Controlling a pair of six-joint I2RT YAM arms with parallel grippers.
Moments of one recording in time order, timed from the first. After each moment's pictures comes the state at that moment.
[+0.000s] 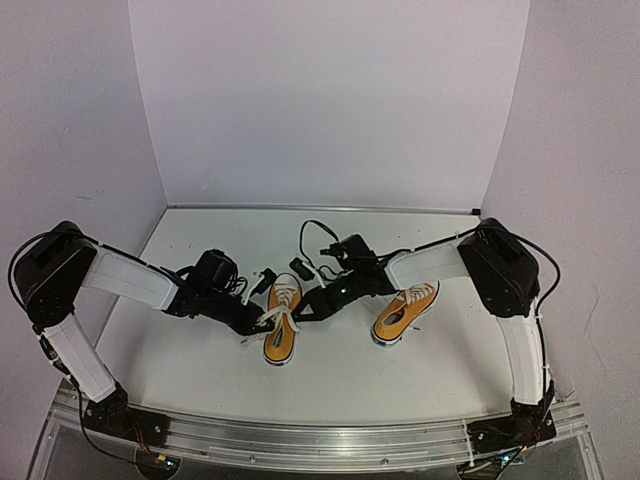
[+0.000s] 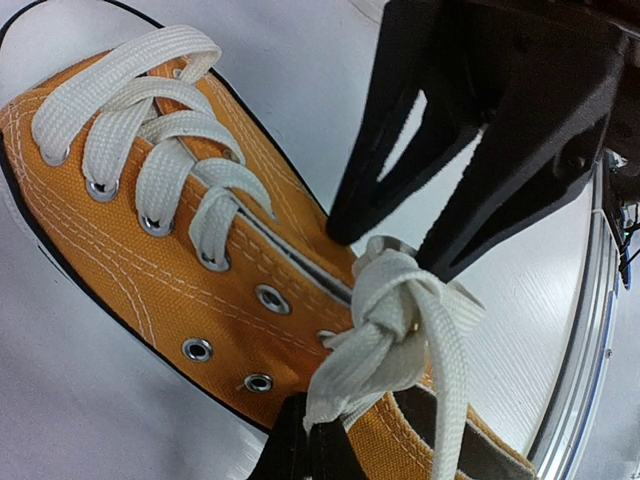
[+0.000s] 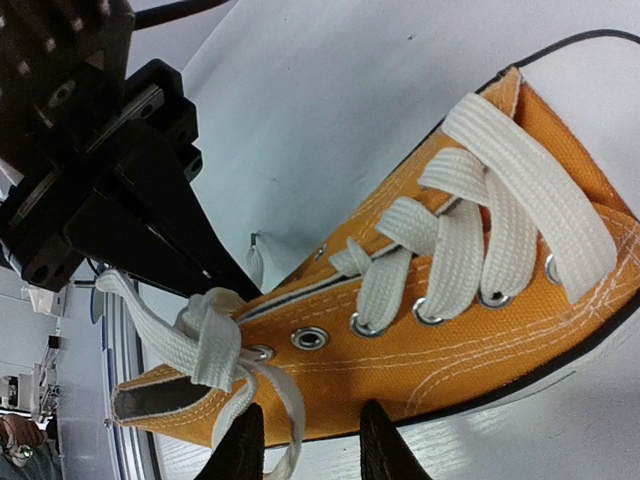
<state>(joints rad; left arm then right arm) -0.68 1.67 0.73 0.10 0.49 -0.16 0.79 2.22 1.43 -0.01 -0.79 0.21</state>
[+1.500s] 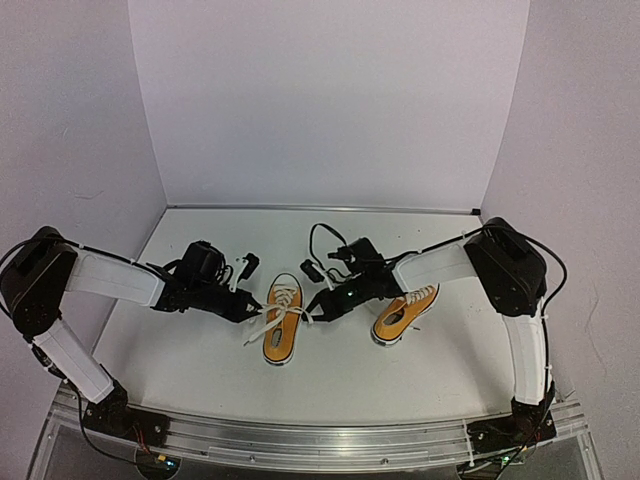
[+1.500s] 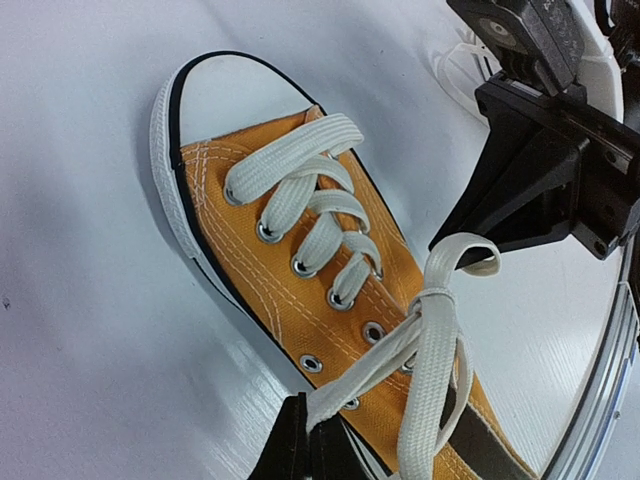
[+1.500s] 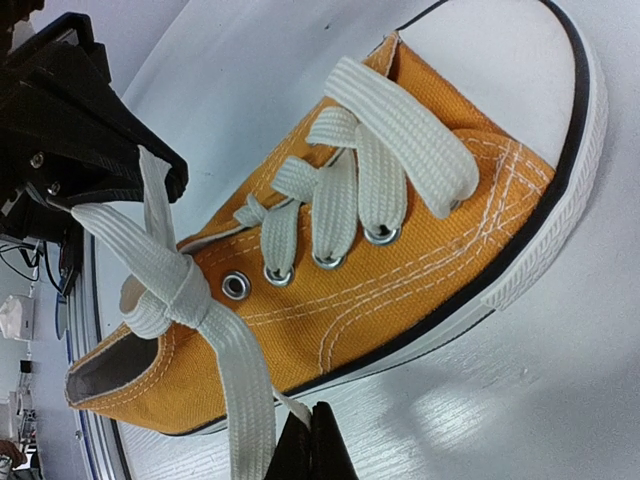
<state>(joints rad) -0.62 1.57 0.70 0.08 0.34 -0.24 0.76 2.18 1.35 0.00 -0.66 0.22</state>
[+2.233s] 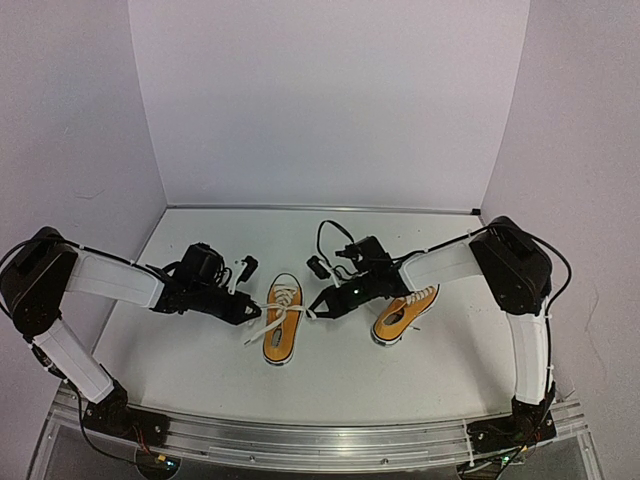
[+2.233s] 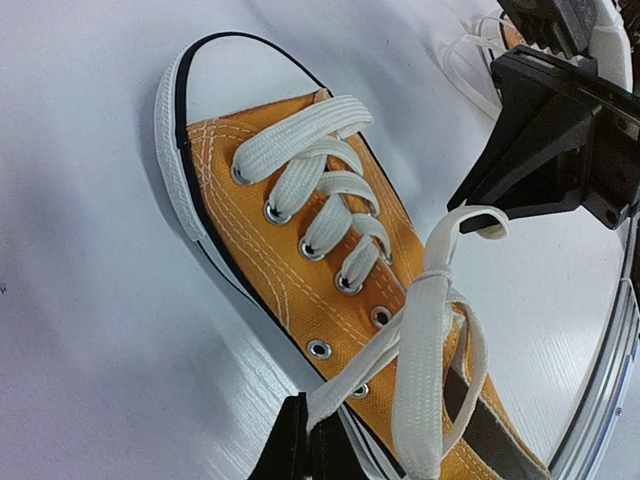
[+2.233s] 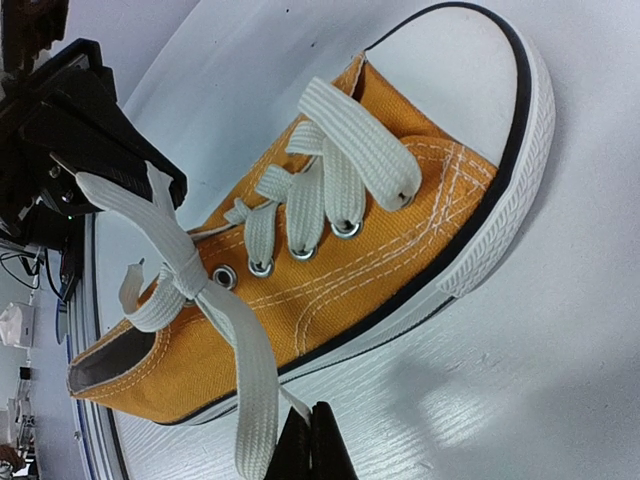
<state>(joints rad) -0.61 1.57 0.69 0.08 0.35 -0.24 0.73 2.15 1.30 0.04 -0.67 0.22</state>
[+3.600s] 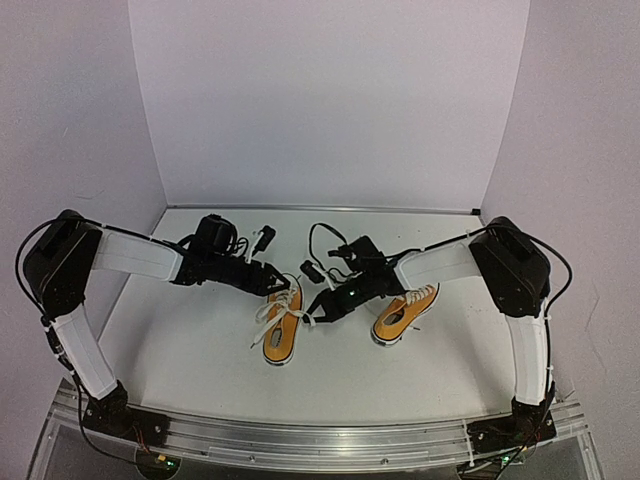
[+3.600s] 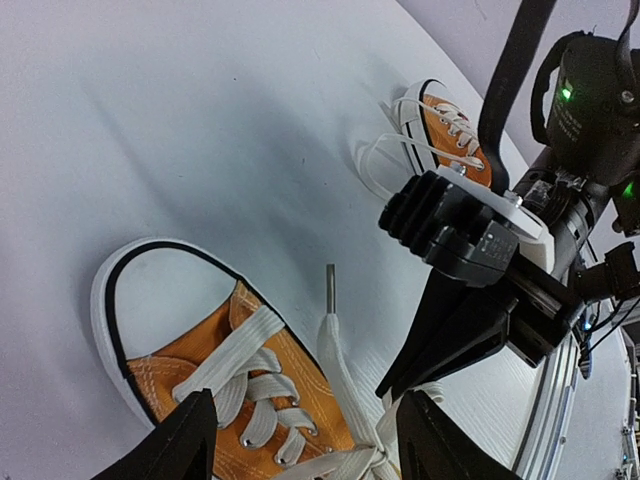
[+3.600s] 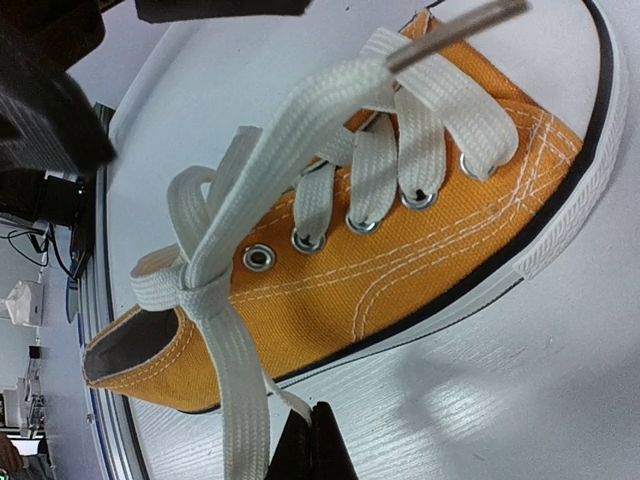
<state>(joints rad) -0.58 1.74 0.95 0.13 0.57 -0.23 0.77 2.15 1.35 -0.06 -0.70 0.20</state>
